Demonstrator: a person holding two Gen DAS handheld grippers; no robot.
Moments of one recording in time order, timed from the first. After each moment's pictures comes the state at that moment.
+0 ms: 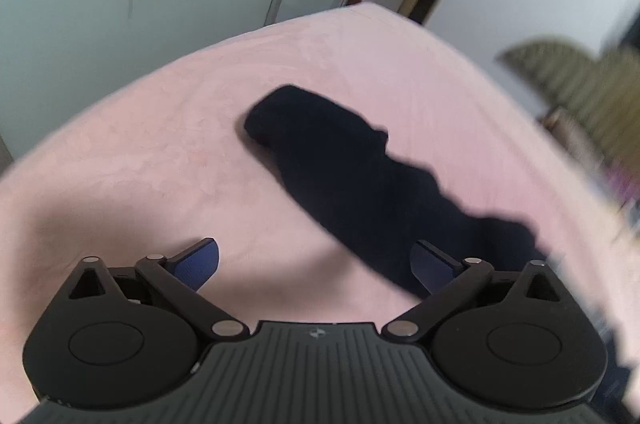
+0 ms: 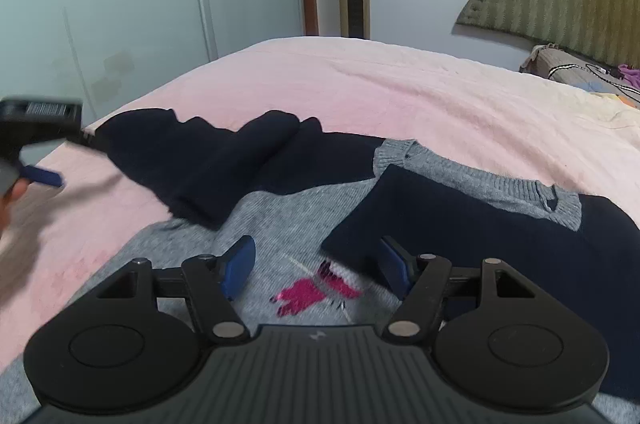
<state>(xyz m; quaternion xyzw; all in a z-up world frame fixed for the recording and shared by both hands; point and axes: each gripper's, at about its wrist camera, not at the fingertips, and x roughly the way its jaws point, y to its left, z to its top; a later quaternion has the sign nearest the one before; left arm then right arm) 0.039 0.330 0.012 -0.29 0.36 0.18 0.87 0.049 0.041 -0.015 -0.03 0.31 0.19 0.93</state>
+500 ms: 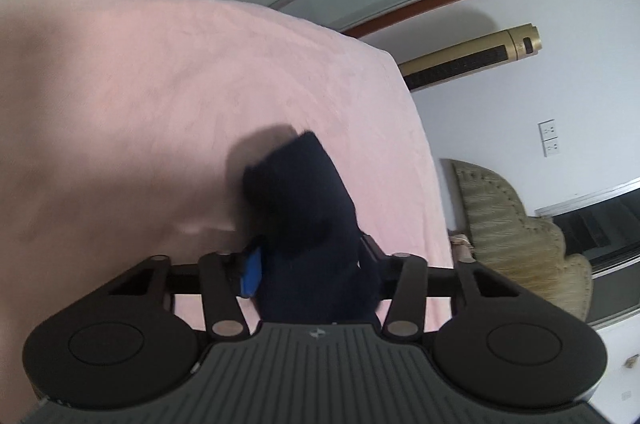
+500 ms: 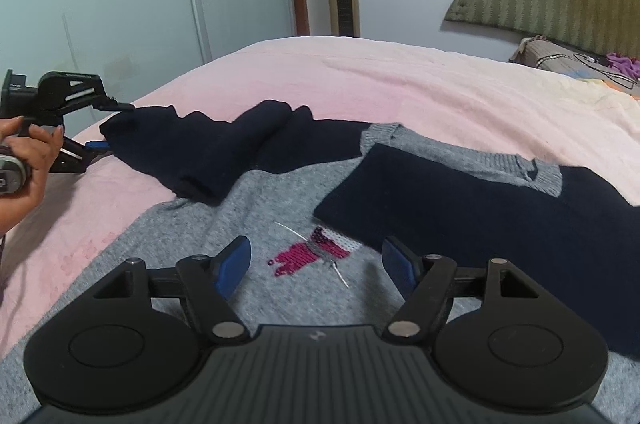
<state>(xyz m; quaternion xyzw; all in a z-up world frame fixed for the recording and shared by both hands) 0.078 0.409 -0.033 -0.55 0.26 0.13 0.78 0.026 0.026 -0.021 -0.01 0.31 0.18 0.93</state>
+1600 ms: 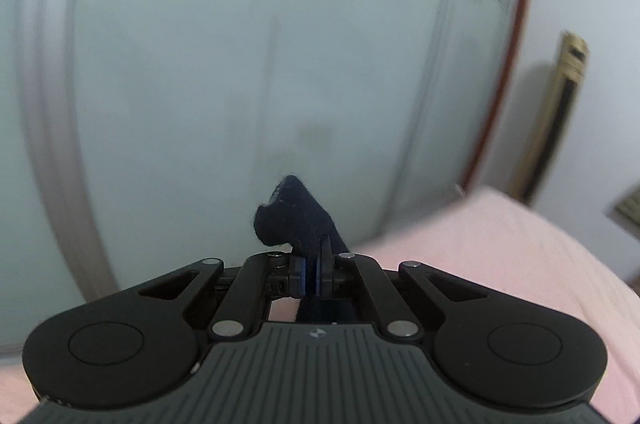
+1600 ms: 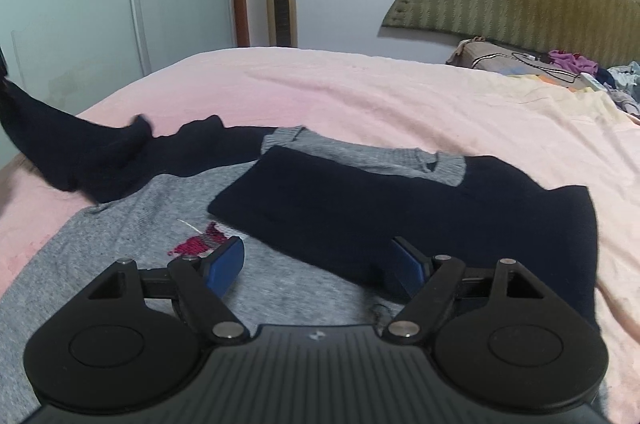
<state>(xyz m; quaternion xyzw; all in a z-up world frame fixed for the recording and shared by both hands) 0.052 0.348 0.114 -0.17 0.16 0.45 0.86 0.018 -0.032 -0.020 0.00 0.29 0.10 0.95</state>
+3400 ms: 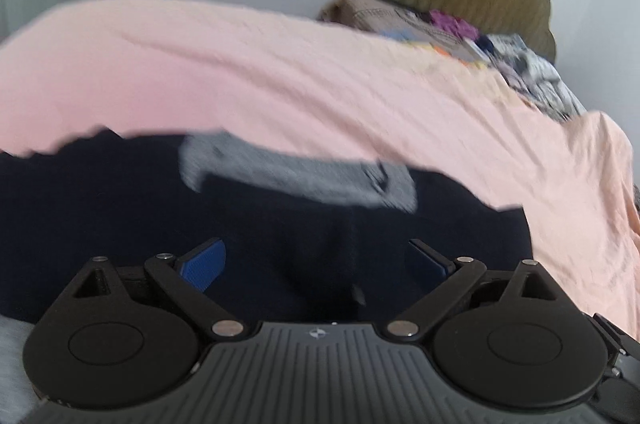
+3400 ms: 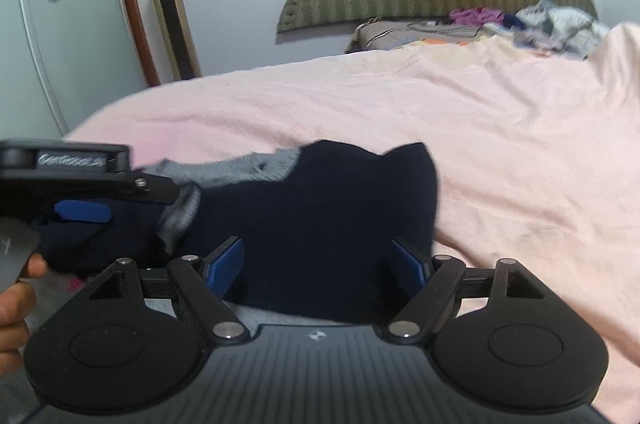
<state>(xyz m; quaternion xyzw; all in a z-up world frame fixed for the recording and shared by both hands) 0.103 0.004 0.013 -0.09 0.38 -0.07 0.92 0.009 -0.152 -0.021 0.11 0.29 0.00 0.95</state>
